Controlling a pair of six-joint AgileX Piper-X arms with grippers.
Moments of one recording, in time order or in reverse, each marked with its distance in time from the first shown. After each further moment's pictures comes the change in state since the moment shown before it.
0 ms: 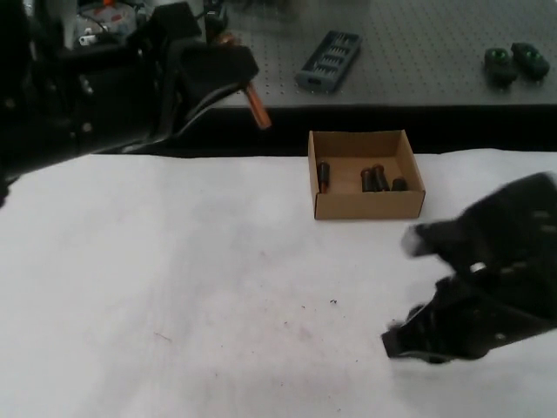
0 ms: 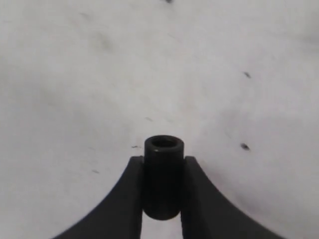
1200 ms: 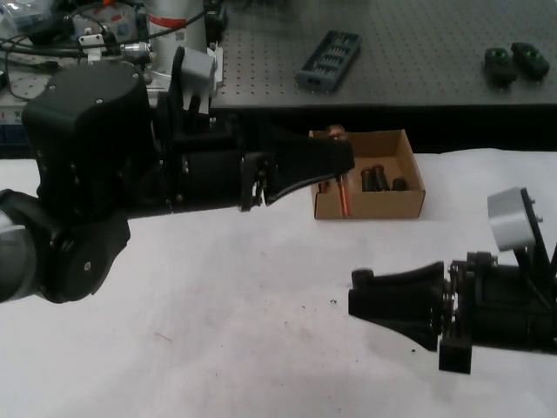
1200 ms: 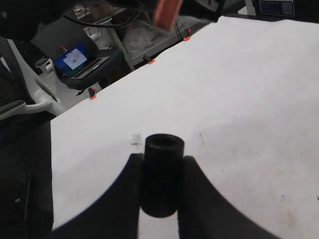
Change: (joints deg) left arm -5.2 18.9 0.0 -22.0 19.9 0.8; right arm -0.5 -3.8 12.3 -41.1 -20.0 7.8
